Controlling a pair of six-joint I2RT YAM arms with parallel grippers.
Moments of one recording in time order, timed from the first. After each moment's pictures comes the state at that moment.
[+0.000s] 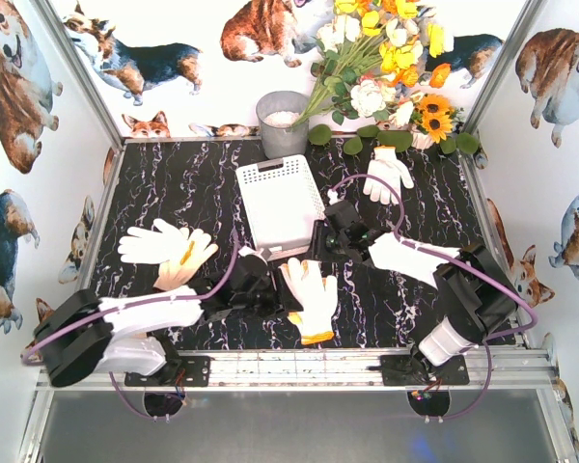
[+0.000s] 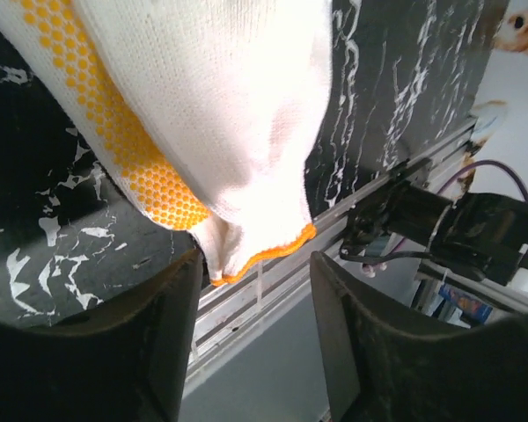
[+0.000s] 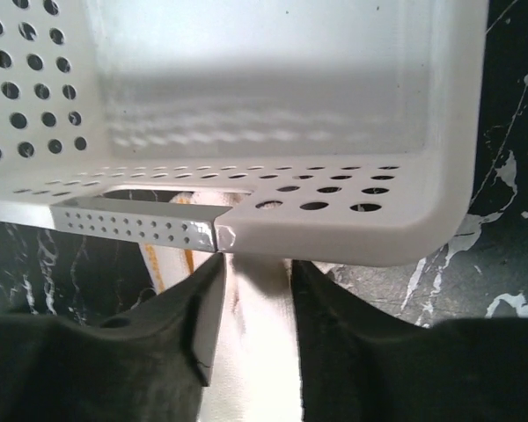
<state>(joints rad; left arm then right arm) -0.95 1.27 0.51 0.03 0.18 -1.23 0.61 1.56 0.86 -0.13 -0.12 0.63</state>
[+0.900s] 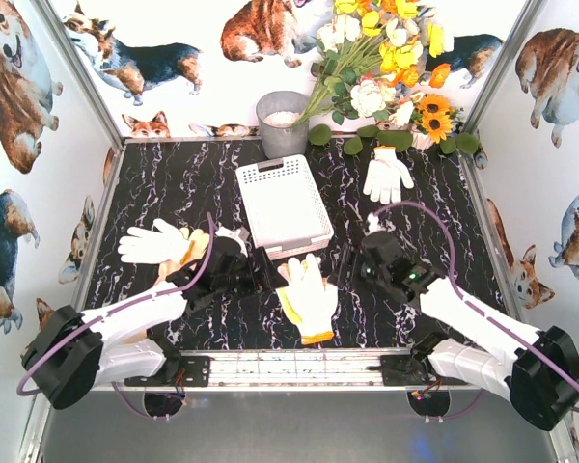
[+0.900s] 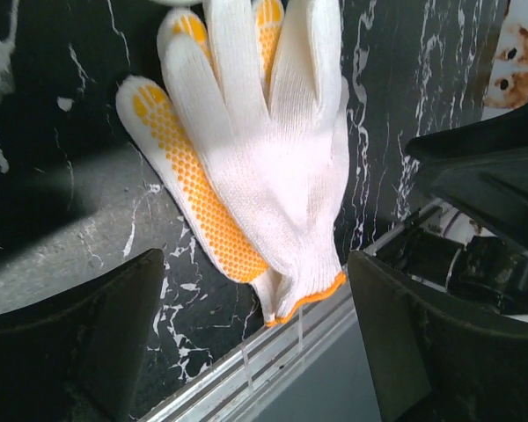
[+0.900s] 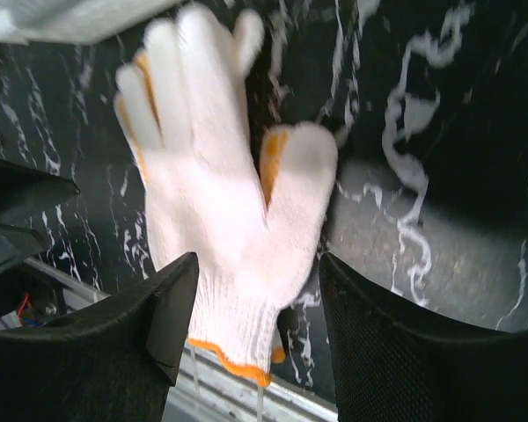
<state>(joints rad) -0.70 1.14 0.49 -0.04 0.20 -0.98 0.61 1.00 0.58 -0.35 -0.09 0.73</state>
